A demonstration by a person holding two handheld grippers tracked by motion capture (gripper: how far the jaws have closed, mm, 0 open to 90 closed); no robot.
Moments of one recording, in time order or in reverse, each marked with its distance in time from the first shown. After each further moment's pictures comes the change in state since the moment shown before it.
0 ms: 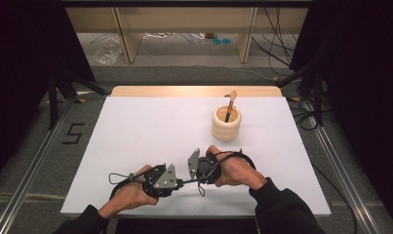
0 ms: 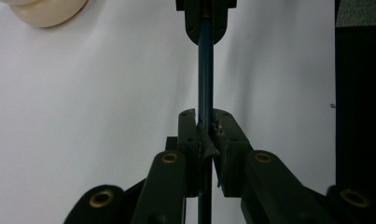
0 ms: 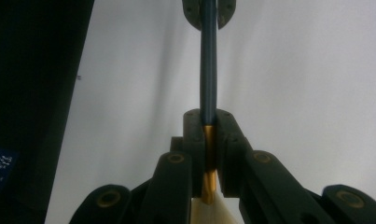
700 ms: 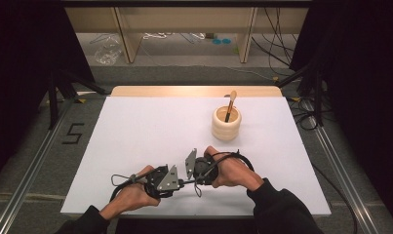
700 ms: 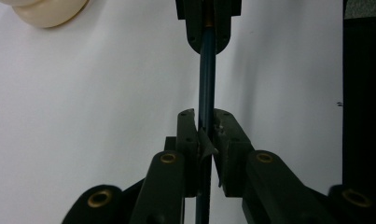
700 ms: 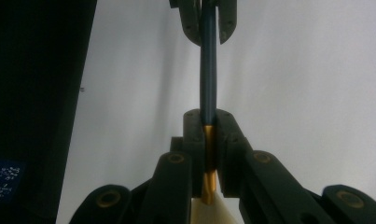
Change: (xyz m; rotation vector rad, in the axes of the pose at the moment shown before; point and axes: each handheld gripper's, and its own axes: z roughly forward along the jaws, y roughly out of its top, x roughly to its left) left arm -0.003 0.003 0.002 0.017 0.022 0.016; right arm -0.002 0.006 0.004 -0.015 0.000 -0.001
